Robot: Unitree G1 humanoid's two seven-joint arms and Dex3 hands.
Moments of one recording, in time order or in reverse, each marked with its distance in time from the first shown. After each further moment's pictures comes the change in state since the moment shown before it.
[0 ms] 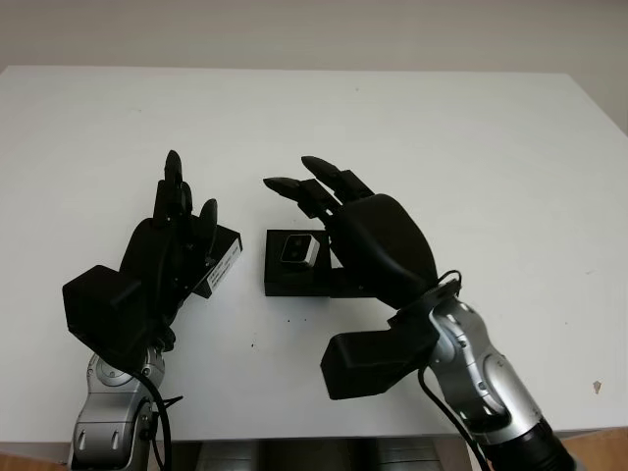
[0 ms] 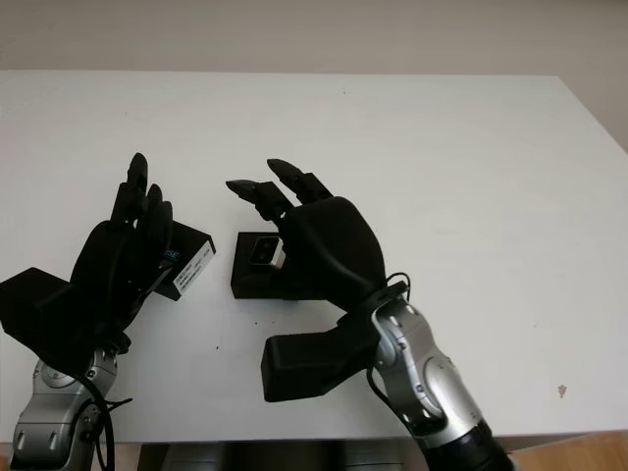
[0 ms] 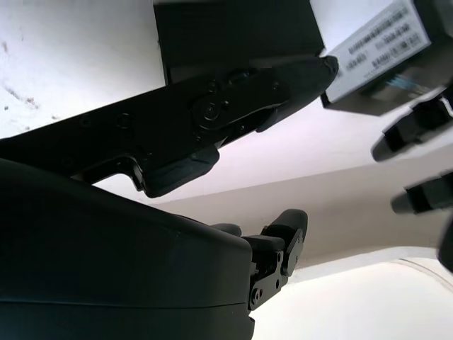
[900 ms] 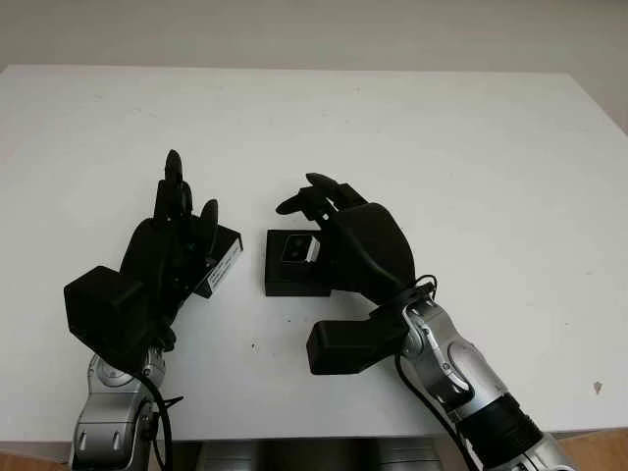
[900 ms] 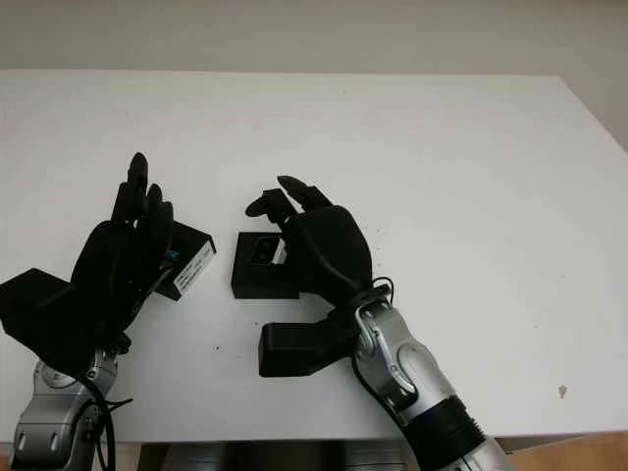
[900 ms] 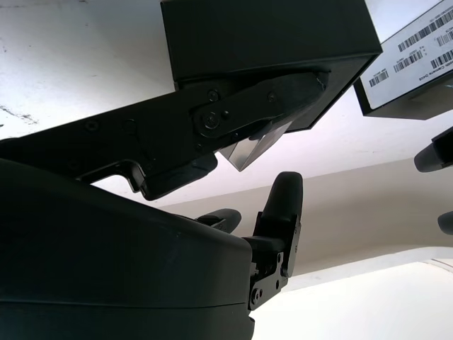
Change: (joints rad) left arm 0.001 -0.001 -0.002 0.000 0.005 -0.001 0.001; right arm -0.079 0.005 0.007 0.216 -0.001 -0.036 -0.154
